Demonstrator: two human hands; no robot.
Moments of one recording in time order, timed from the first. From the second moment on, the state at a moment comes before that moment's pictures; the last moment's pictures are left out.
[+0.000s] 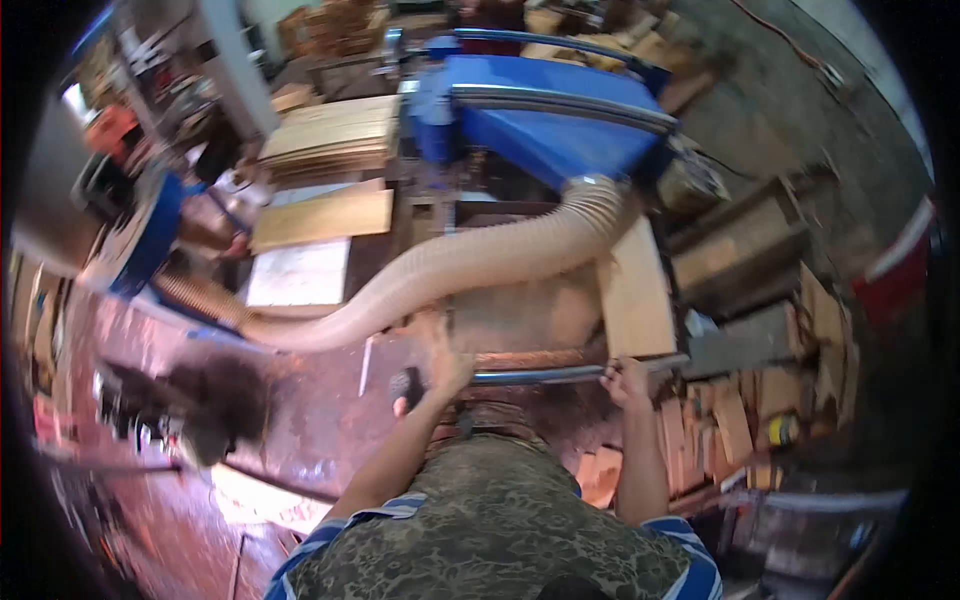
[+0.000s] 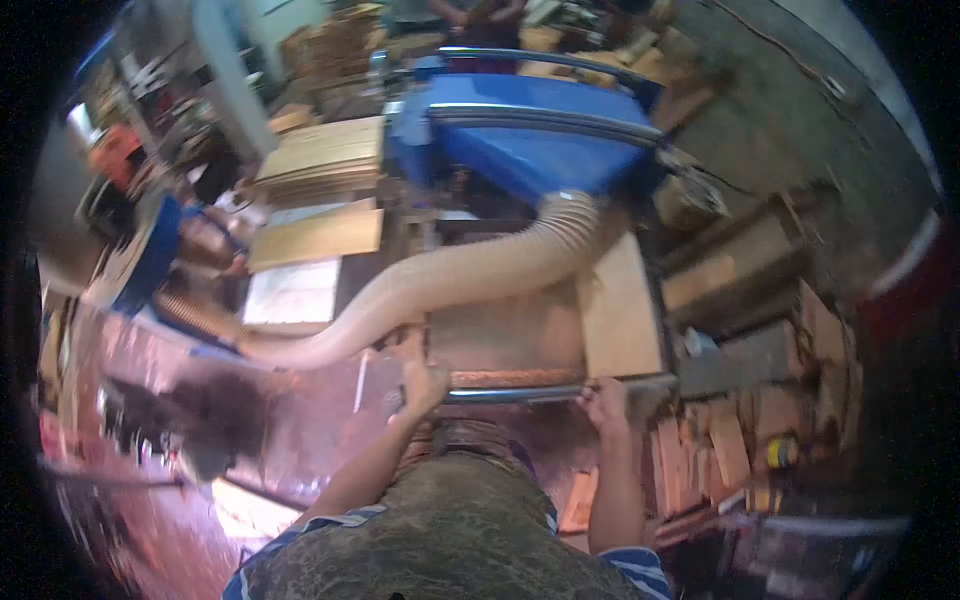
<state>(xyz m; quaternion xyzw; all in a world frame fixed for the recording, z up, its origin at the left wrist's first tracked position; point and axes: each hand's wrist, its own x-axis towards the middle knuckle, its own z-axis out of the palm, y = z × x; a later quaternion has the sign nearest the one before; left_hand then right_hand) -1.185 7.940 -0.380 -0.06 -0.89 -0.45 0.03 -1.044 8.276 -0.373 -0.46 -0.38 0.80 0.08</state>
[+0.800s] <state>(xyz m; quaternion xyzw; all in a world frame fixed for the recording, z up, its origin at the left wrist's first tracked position) -1.151 7.982 -0.181 -0.33 -0.43 -0.75 -0.39 -0.836 8.219 -0.150 -0.26 -0.79 0.05 0.55</state>
